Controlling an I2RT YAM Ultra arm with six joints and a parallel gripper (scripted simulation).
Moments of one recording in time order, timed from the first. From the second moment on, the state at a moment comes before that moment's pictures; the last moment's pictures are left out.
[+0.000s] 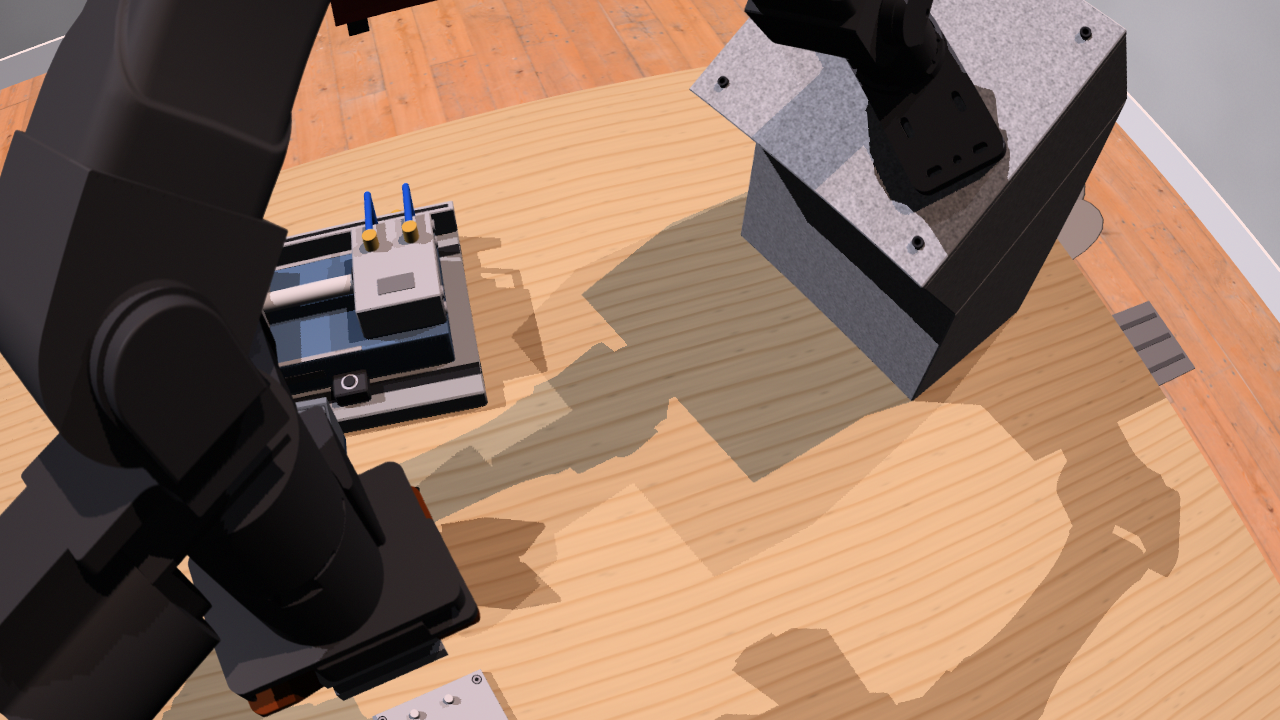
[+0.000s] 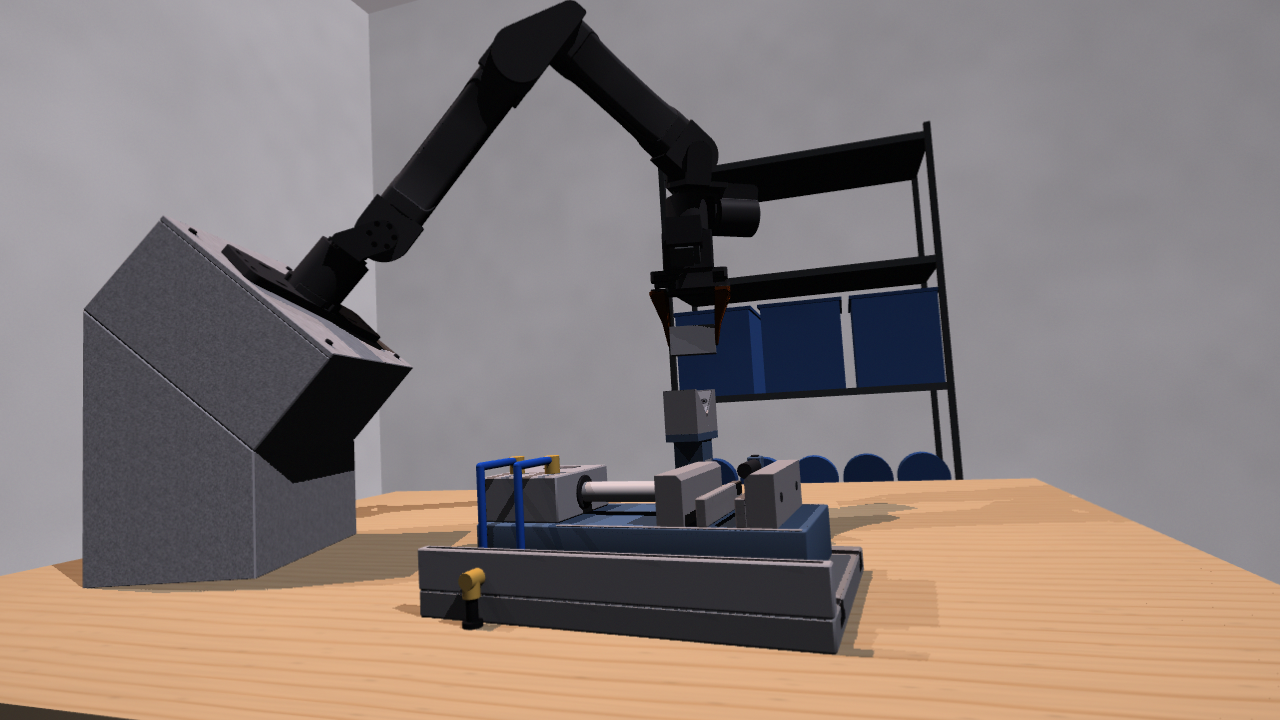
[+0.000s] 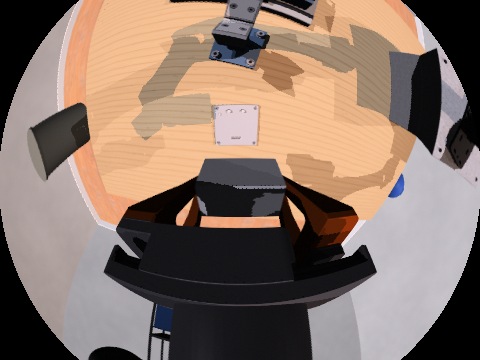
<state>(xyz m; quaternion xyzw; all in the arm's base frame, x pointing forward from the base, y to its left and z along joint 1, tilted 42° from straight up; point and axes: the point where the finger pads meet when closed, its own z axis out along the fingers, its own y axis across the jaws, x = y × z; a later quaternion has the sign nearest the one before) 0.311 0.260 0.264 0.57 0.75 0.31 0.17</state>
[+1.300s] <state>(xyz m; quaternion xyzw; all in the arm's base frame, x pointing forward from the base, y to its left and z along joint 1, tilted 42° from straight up) 0.317 0.253 0.263 0.51 0.78 0.29 0.19</state>
